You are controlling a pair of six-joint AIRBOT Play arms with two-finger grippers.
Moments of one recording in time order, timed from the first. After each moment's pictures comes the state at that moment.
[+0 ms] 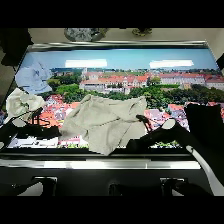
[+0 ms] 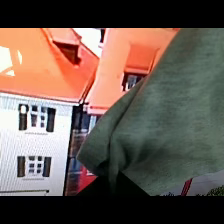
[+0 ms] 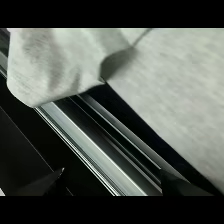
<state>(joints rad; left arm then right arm) 0.25 -1.22 0.66 1.10 -1.01 -1.28 0.22 -1.25 0.62 -0.68 1.17 0.96</state>
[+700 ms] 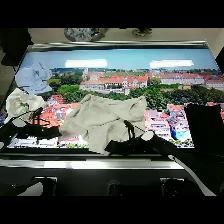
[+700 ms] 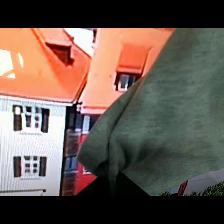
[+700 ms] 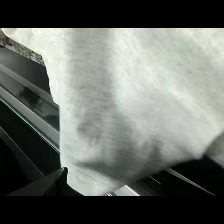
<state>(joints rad) 0.25 -1.22 0.66 1.10 -1.01 -1.26 0.58 -1.33 0.57 -0.31 0.77 1.18</state>
